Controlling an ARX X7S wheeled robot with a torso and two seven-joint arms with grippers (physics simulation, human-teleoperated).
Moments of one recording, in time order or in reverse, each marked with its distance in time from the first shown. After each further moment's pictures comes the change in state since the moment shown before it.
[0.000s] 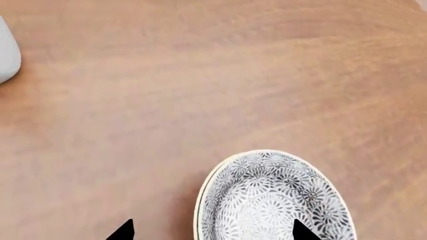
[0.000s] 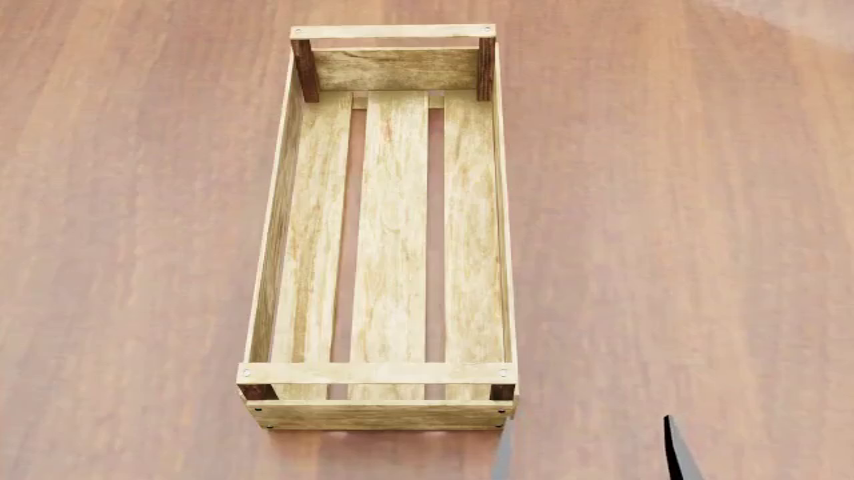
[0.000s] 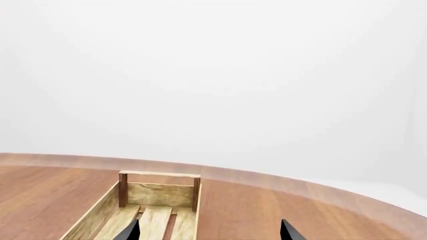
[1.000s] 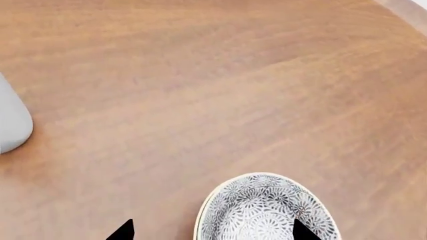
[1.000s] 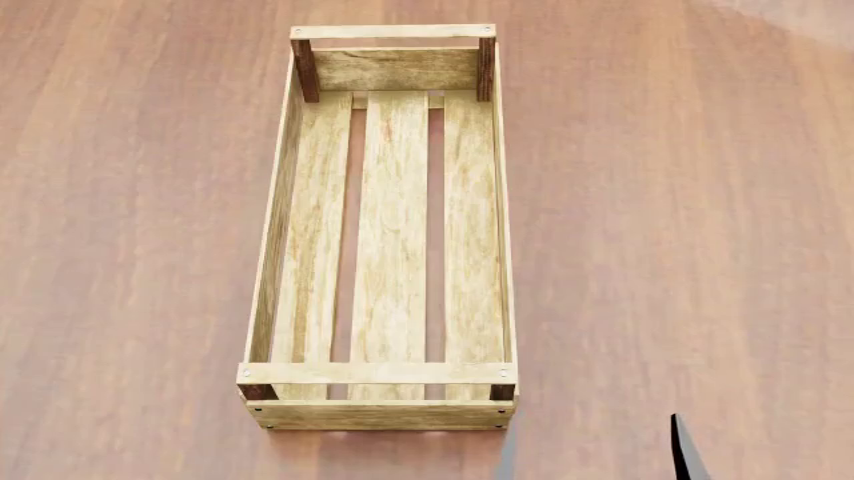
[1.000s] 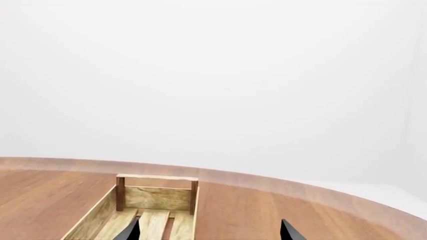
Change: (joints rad) left arm 0.068 -0.019 0.014 0.094 0.094 0.051 0.029; right arm -0.005 -0.005 0.014 -0.009 -0.002 0.000 -0.003
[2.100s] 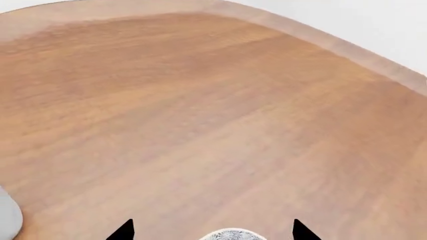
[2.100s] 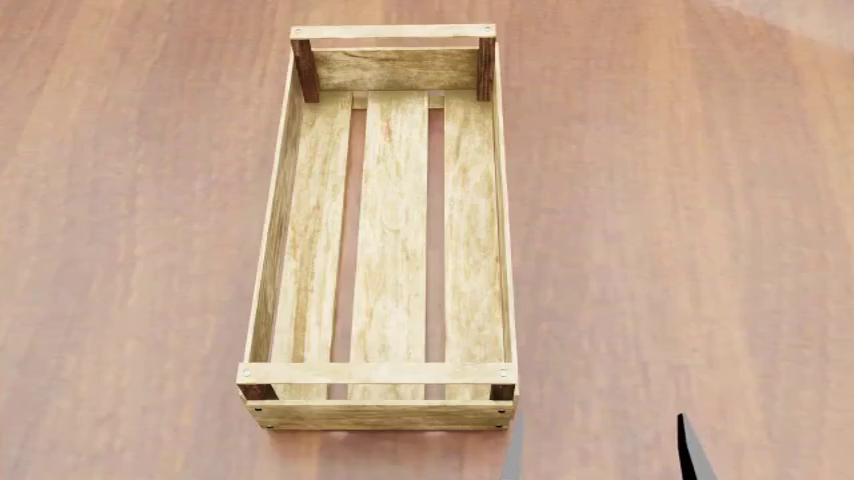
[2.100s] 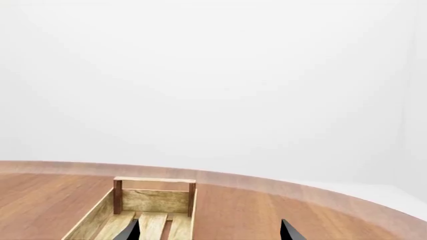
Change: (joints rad) left arm 0.059 -0.030 -0.002 0.168 0.099 0.082 0.007; right arm -0.006 -0.008 0.014 -0.003 0.001 -0.006 -0.005
